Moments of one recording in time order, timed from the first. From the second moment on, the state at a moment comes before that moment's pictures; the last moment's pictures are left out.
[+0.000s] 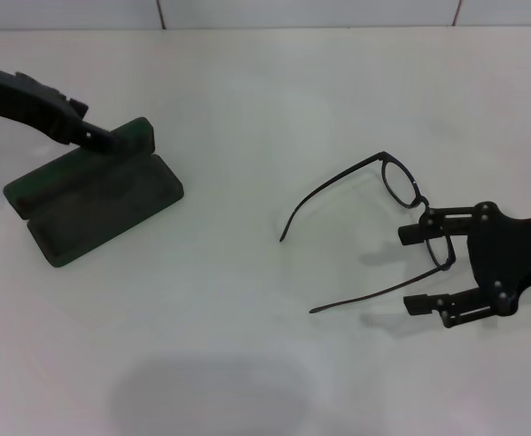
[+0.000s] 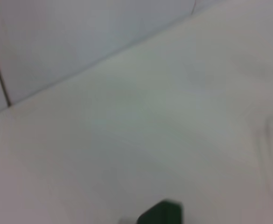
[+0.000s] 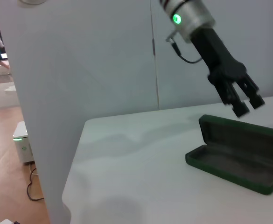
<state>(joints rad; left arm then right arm) -0.70 -1.99 0.78 1.11 2.56 1.59 -2.09 0.55 1.95 -1.11 -0.65 -1.77 -1.67 1.18</state>
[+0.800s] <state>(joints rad) -0.73 -2.00 0.90 1.05 2.69 1.49 -2.07 0.57 1.96 -1.12 -0.65 -1.80 -1.66 1.18</state>
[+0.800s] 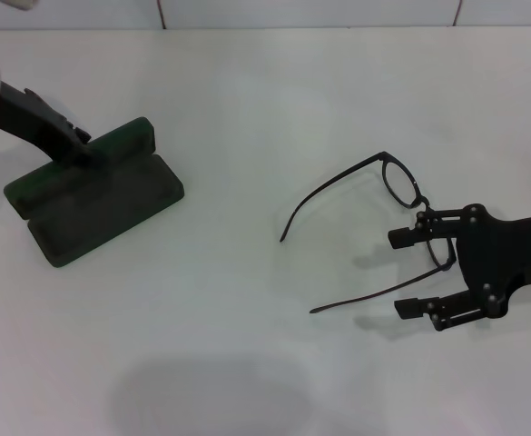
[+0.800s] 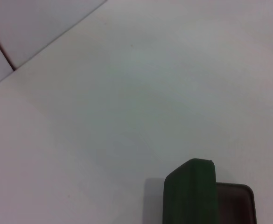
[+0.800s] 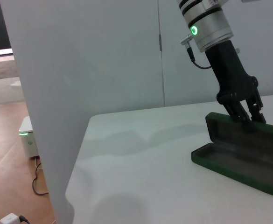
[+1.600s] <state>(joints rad) -0.70 -2.05 1.02 1.22 2.57 1.48 -1.80 0.56 1.96 -1.11 -0.65 -1.80 -1.67 1.18</state>
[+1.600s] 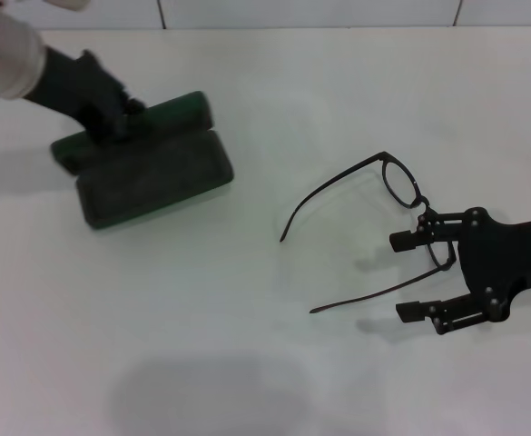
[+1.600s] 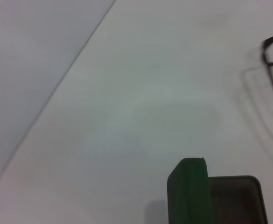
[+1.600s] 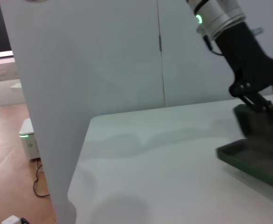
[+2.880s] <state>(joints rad) -0.71 -2.09 1.30 1.08 2.46 1.19 -1.63 0.52 1.97 -1.11 -0.65 -1.80 -1.71 1.18</state>
